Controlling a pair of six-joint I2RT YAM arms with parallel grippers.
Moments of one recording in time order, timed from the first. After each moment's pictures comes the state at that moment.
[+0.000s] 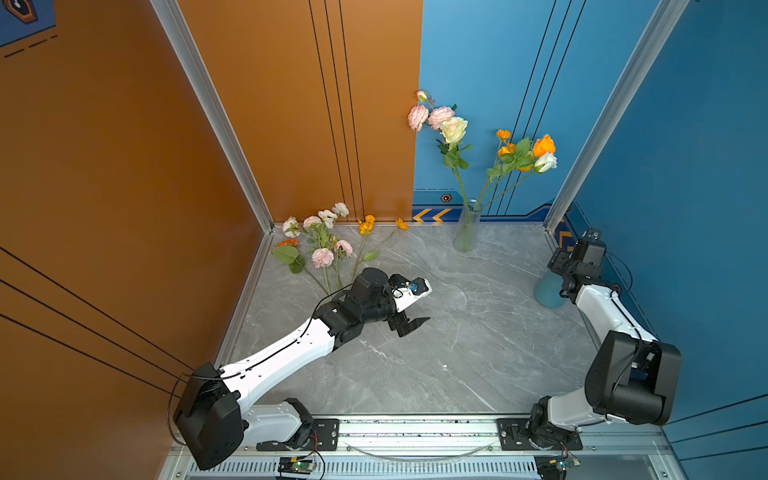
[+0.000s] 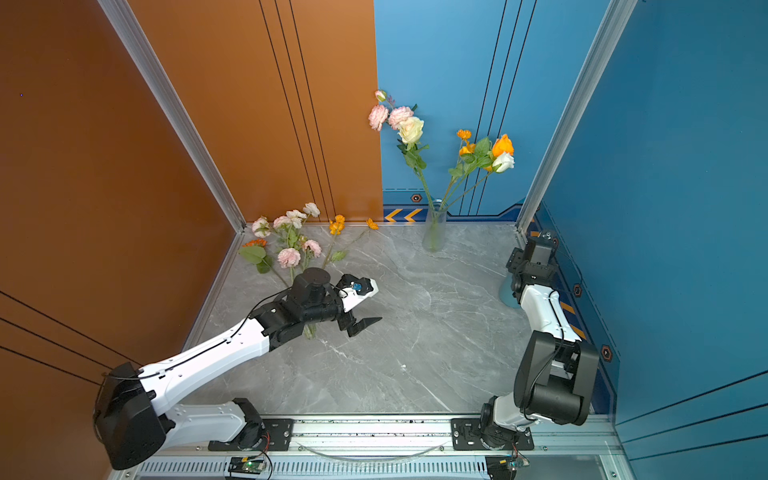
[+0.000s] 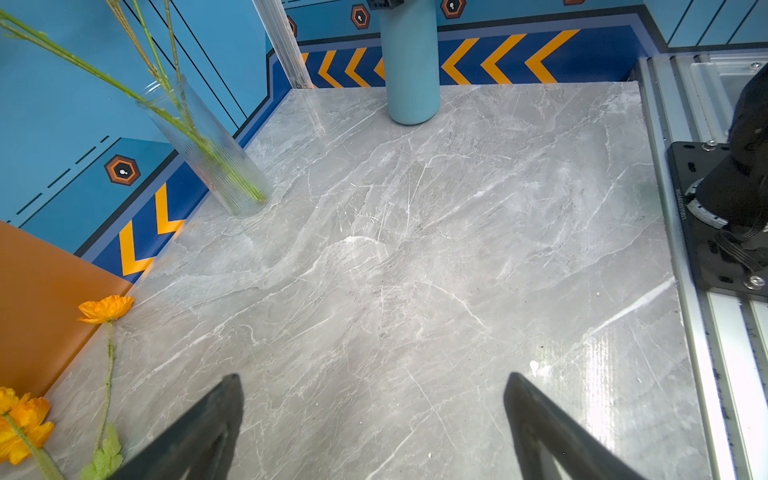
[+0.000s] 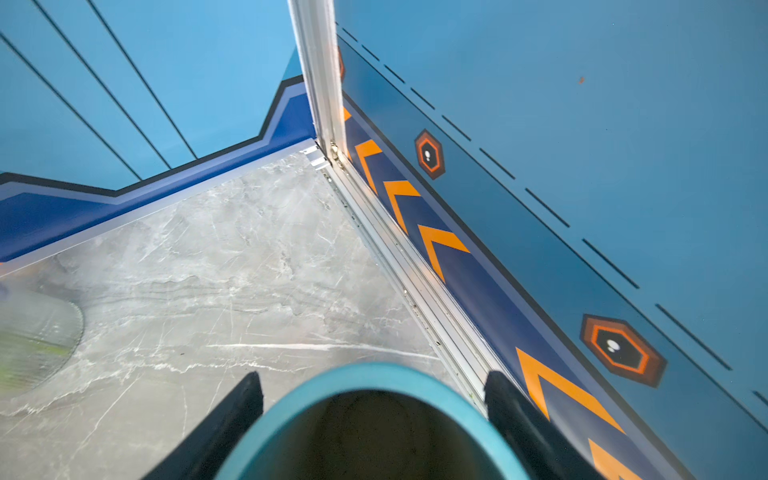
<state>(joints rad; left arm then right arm) -0.73 1.26 0.93 -0.16 0.29 0.40 -0.27 1.47 1.00 -0.07 0.22 0.13</state>
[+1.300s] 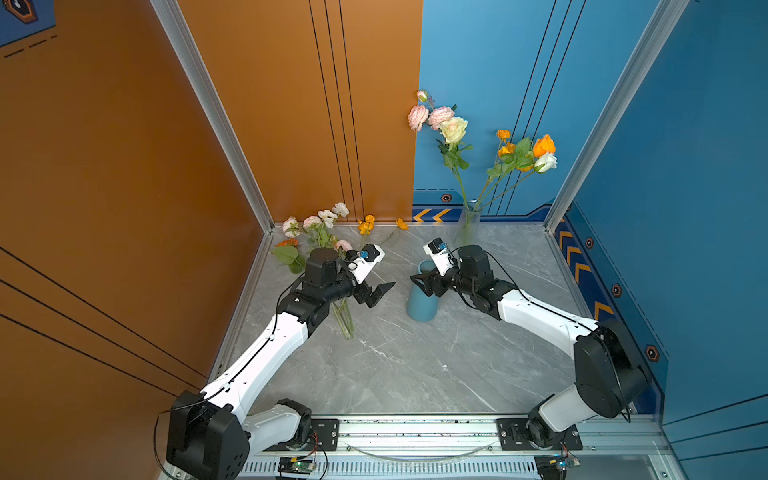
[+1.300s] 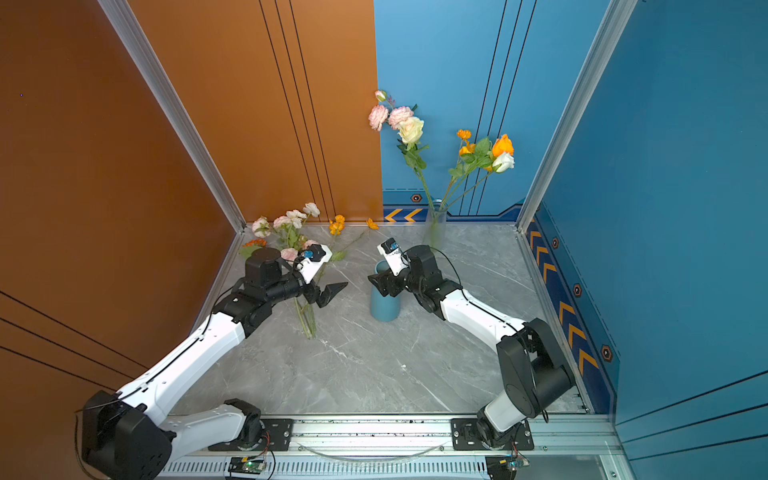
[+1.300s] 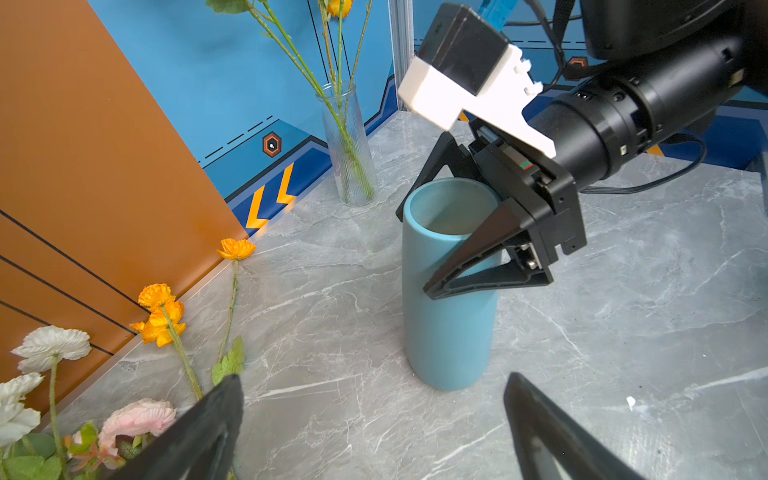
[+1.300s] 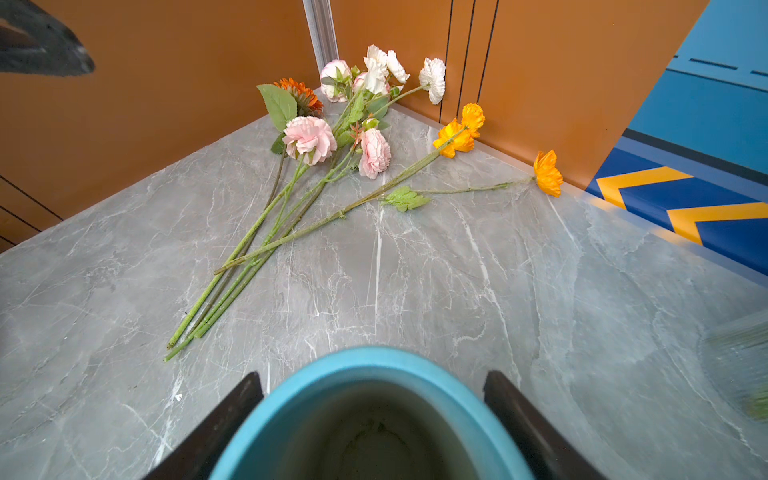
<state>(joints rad) -0.36 1.18 0.93 -0.14 0.46 0.34 0.53 1.56 1.03 0.09 -0.30 -0.06</state>
